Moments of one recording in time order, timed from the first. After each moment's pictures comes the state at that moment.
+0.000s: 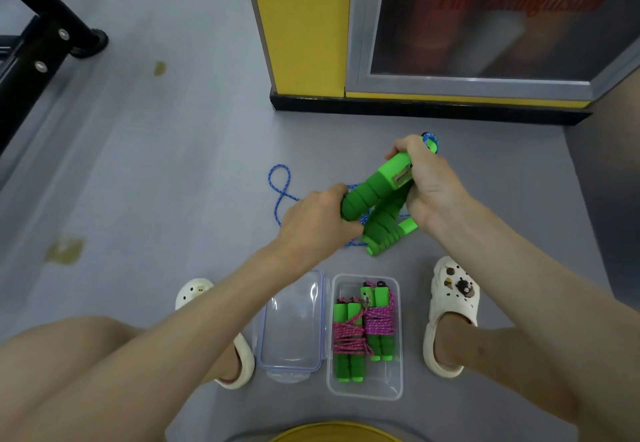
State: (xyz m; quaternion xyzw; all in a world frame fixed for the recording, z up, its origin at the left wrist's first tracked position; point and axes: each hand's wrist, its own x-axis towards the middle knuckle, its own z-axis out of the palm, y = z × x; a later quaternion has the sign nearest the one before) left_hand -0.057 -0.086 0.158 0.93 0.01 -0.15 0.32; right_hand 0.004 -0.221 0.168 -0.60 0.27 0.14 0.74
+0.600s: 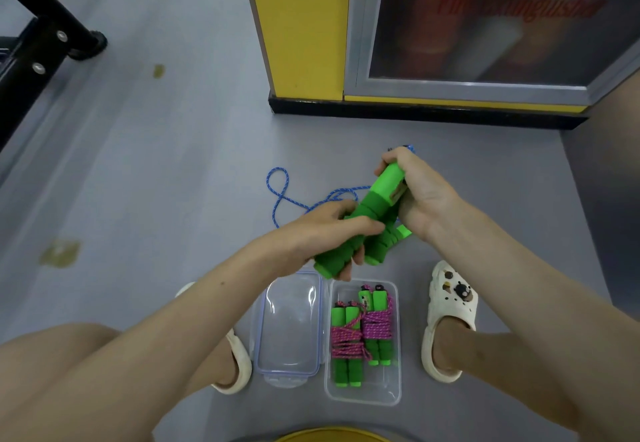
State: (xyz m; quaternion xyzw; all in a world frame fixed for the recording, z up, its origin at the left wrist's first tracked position) left_hand -0.058 -0.082 0.171 0.72 0.05 -0.37 0.58; right_hand 0.001 -0.218 0.164 -0.59 0.26 0.23 0.73
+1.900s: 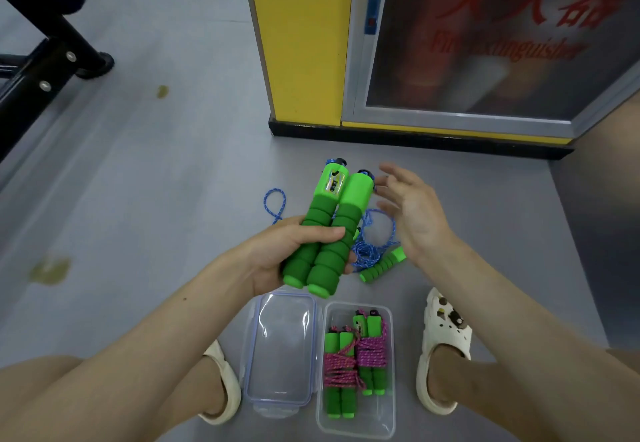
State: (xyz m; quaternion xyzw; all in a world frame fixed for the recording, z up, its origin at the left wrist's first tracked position) left_hand -0.057 -0.052 0.179 0.52 0.15 -0.35 0.76; right_hand 0.005 -0.223 0.158 -0.63 0.18 0.13 0.75
